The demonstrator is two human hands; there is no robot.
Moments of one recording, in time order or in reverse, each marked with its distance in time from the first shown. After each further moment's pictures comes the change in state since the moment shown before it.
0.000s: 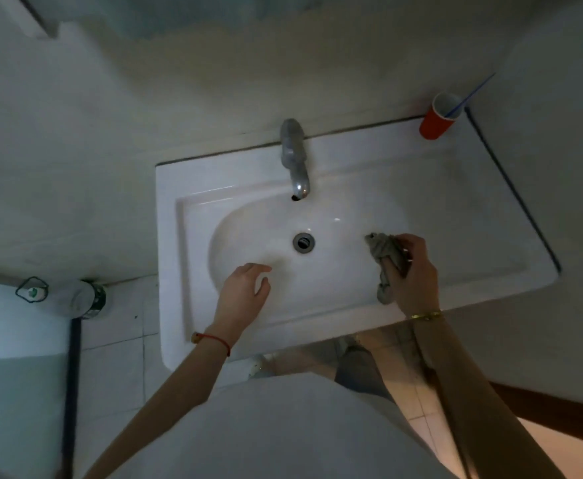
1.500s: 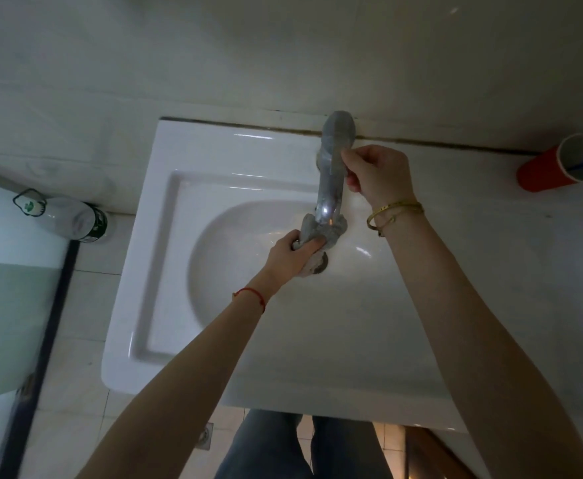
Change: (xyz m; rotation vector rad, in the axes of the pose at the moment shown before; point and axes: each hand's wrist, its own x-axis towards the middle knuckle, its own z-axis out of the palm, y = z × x) left_hand 0.170 0.034 0.060 -0.745 -0.044 -0.641; right_hand 0.232 -0.102 0.136 0.205 -0.441 0.143
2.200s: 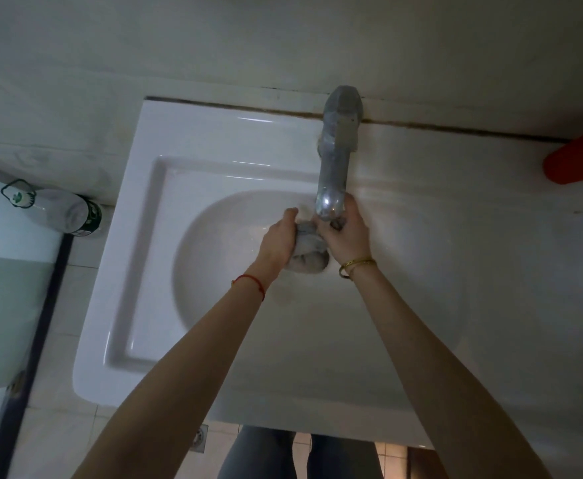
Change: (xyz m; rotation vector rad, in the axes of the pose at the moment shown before) left_hand 0.037 -0.002 0.003 -0.127 0.077 -0.153; right_hand -0.016 0.140 0.054 -0.083 -0.064 0.121
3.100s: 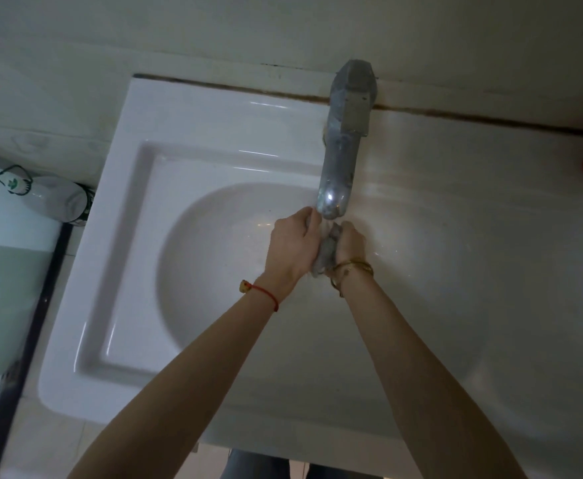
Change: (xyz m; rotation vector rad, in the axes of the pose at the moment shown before) left_hand 0.014 -0.021 0.028 0.226 0.206 0.505; right_hand 0.016 0.024 0.025 0.401 0.125 0.617
